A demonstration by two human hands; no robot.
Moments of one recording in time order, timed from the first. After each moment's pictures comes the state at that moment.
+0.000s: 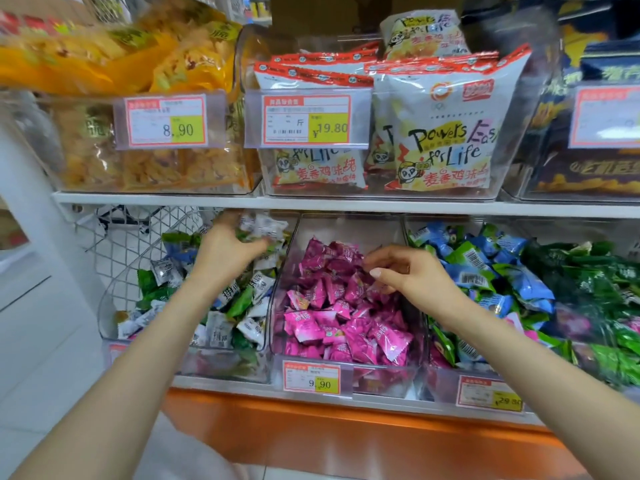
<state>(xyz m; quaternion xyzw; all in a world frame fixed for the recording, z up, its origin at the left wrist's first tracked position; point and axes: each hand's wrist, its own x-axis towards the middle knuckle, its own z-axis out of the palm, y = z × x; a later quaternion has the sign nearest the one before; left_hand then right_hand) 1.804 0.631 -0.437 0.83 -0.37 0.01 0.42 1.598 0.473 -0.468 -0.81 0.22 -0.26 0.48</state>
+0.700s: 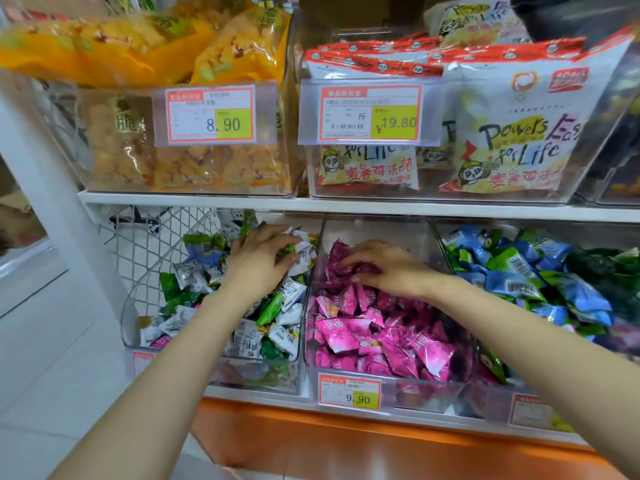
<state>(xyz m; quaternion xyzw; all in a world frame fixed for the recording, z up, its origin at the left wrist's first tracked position) 1.851 0.623 -0.480 0.84 -0.49 0.10 0.22 1.686 0.450 -0.483 -0.97 0.14 -0.08 0.18</state>
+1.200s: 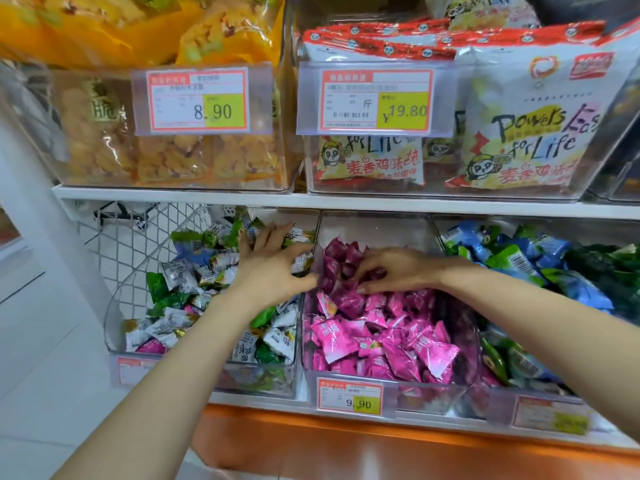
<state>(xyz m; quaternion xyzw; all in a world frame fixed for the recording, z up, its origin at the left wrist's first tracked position) 1.836 0.611 -0.479 0.86 -0.50 0.02 0.08 1.692 0.416 -0.493 -0.98 0.11 0.07 0.12</state>
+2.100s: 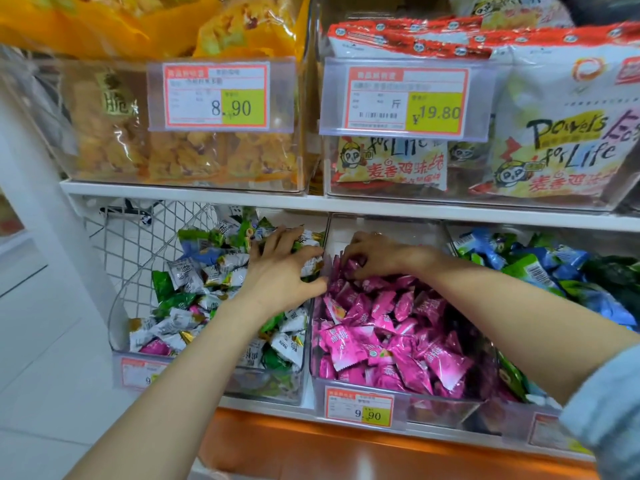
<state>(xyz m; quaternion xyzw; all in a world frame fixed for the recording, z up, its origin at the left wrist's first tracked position) 1.833 0.613 -0.482 0.86 -0.51 0.02 0.11 1.755 0.401 -0.501 -0.99 0.13 0.06 0.07</state>
